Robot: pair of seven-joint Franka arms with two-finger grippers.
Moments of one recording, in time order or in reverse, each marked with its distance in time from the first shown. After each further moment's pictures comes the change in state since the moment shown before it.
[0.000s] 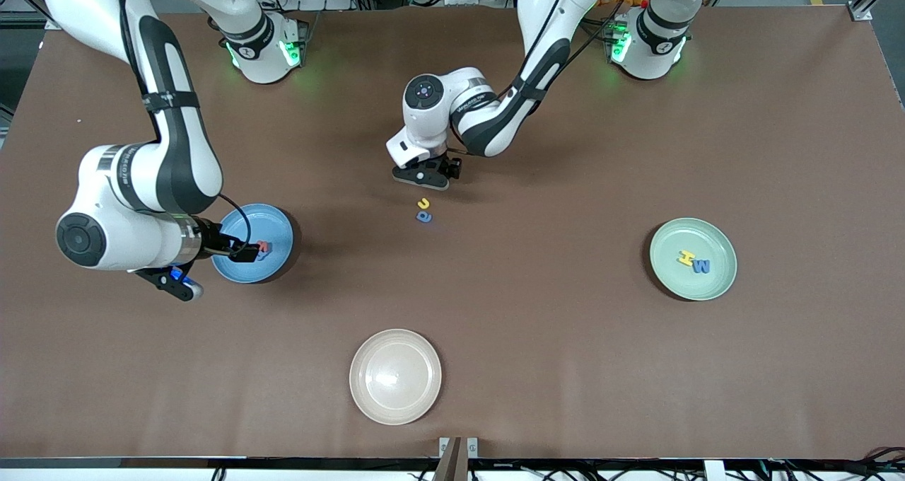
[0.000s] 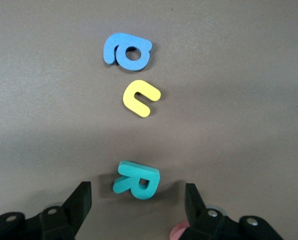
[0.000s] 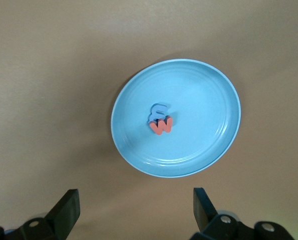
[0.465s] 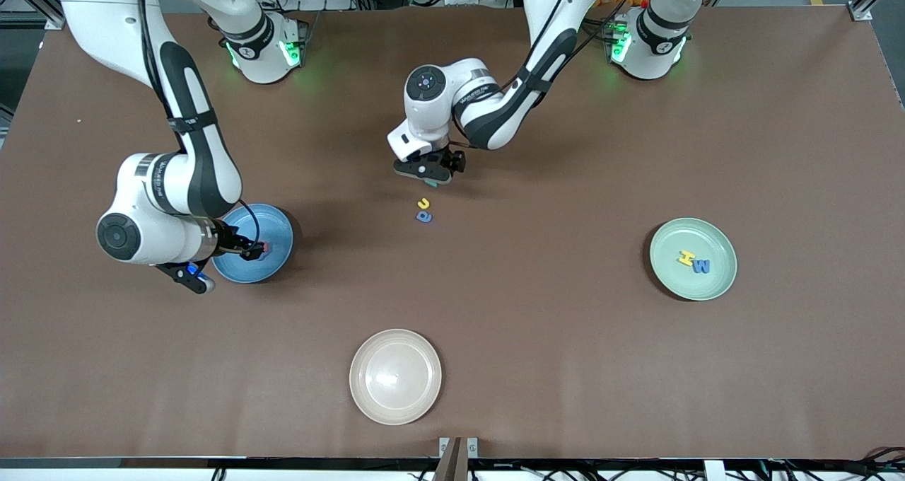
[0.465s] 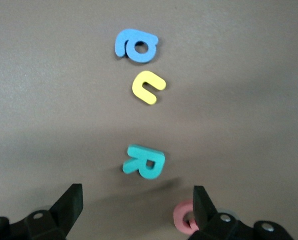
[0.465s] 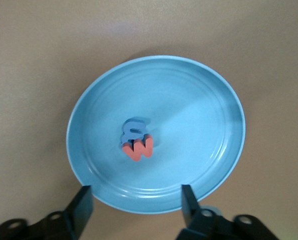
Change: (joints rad) left arm 0.018 -0.050 -0.013 -0.038 0.000 -0.023 0.000; right arm -0.010 0.018 -0.001 -0.187 0.000 0.190 0.003
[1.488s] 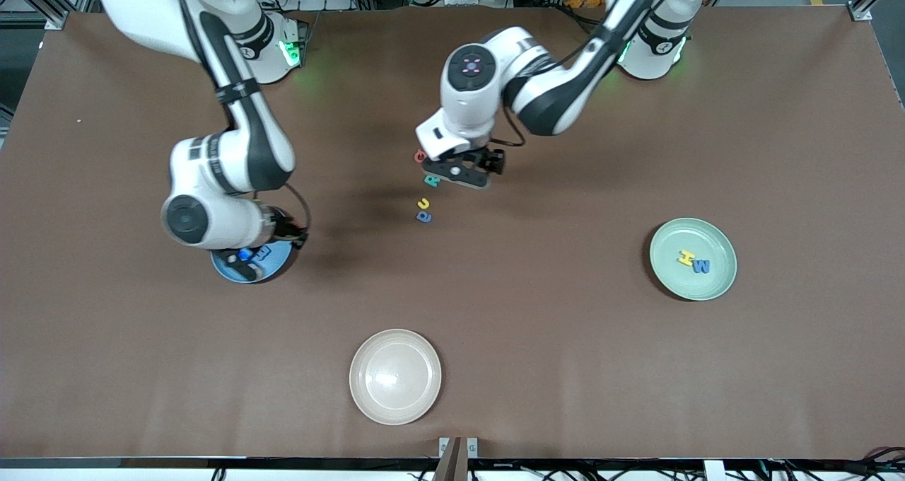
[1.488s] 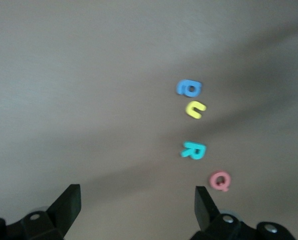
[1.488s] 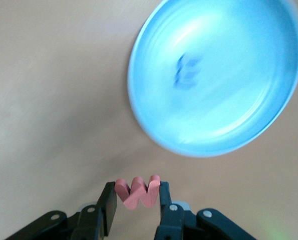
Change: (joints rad) left arm 0.155 -0.223 -0.054 -0.024 -0.091 -0.218 0.209; right arm 0.082 -0.042 0.044 -0.016 0.001 0.006 0.179
